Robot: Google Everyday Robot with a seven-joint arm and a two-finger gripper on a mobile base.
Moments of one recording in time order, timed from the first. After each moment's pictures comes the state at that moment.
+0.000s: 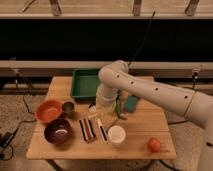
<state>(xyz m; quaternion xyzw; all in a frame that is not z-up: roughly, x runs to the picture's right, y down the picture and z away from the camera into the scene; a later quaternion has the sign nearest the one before) -0.039 0.123 0.736 -0.31 -0.22 -0.23 0.89</state>
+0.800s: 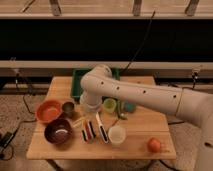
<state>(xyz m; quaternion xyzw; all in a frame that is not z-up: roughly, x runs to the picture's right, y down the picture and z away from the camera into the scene) -0.104 0.141 0.701 -0.29 -0.26 -0.31 0.87</state>
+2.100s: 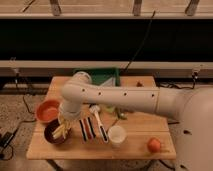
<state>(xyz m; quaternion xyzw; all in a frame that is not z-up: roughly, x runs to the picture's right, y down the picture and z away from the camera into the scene) -0.195 0.172 0.690 -0.24 -0.36 -0.40 0.81</state>
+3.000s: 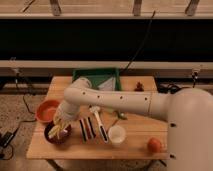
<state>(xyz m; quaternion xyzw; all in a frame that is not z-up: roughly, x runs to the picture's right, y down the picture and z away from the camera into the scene) -0.229 0.179 0.724 -0.22 -0.40 -0.36 0.81</state>
